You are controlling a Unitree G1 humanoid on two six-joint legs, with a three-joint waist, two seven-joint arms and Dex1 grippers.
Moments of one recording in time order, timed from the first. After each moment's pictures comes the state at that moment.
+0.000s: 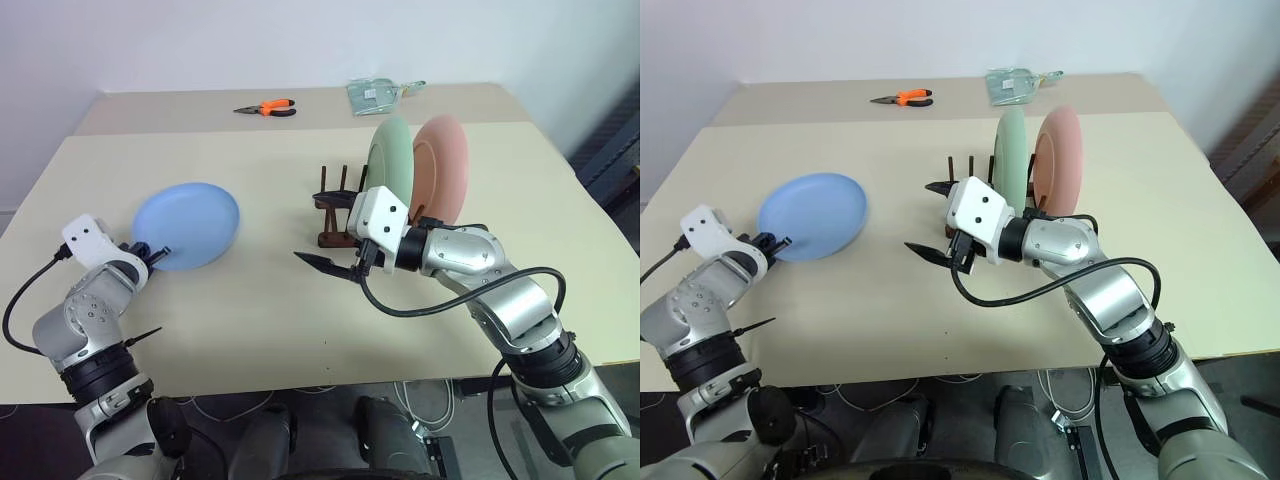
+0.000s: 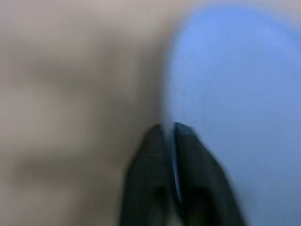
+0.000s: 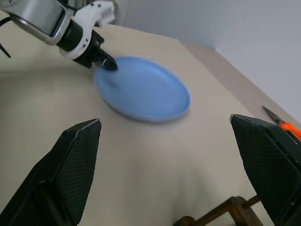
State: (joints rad) left arm -0.47 0.28 0.69 -0.03 -0.42 1.01 0.05; right arm -0.57 -0.55 0.31 -0.42 0.30 0.47 0.65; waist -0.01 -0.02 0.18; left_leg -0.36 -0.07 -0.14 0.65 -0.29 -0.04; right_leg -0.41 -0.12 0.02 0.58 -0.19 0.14
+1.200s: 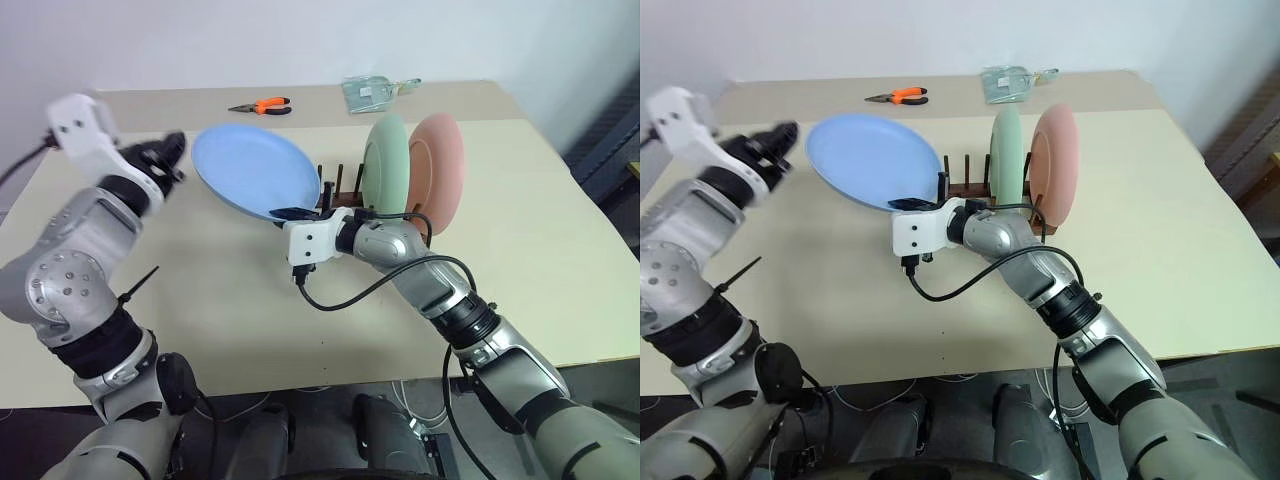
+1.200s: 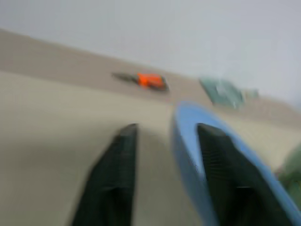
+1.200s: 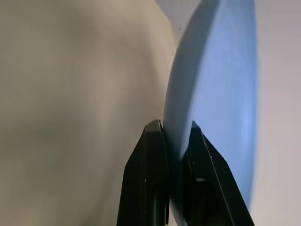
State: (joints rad) left arm -0.71 0.35 0.64 -0.40 -0.58 1.11 0.03; right arm -0.75 -0.32 0.49 0.08 -0.37 -0.07 0.57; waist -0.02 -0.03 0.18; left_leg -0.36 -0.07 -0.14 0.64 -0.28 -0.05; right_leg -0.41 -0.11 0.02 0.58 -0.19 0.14
